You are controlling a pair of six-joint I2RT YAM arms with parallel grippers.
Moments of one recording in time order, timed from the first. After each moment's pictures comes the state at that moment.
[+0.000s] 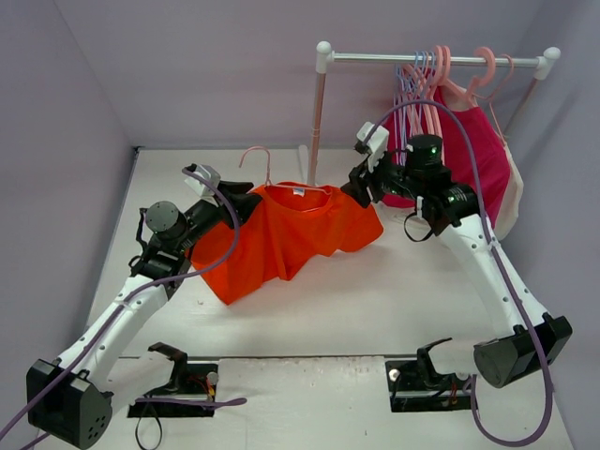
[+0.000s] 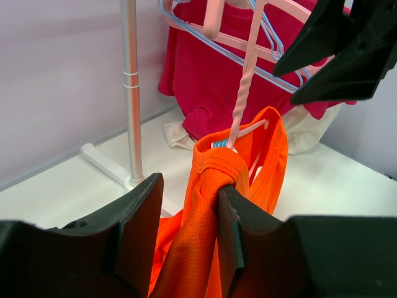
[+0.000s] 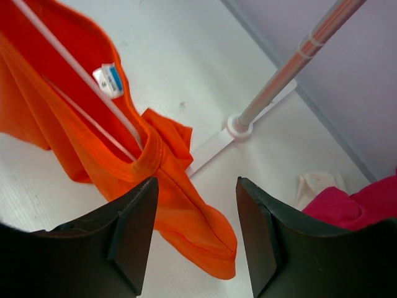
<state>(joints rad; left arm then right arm) -0.36 1.00 0.79 0.39 0.47 -0.18 0.36 1.31 1.41 -0.51 -0.50 -0.39</state>
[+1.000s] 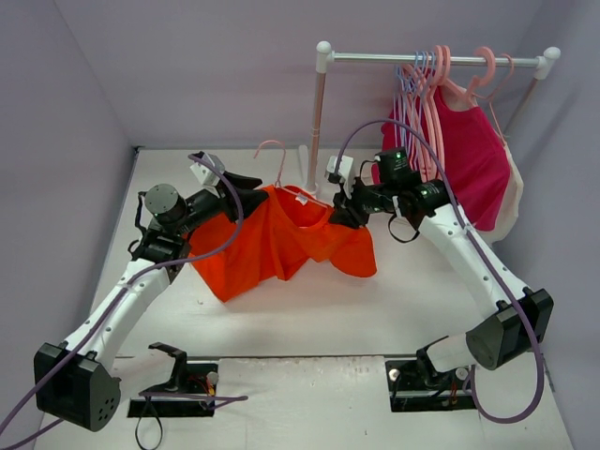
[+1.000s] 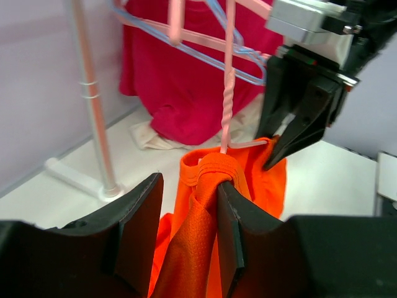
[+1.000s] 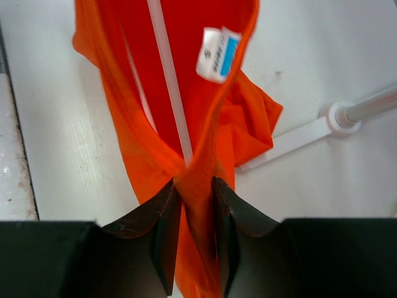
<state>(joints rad) -0.32 1.09 0.89 0.38 0.70 -0.19 0.43 1.41 1.39 -0.72 -0.67 -0.57</state>
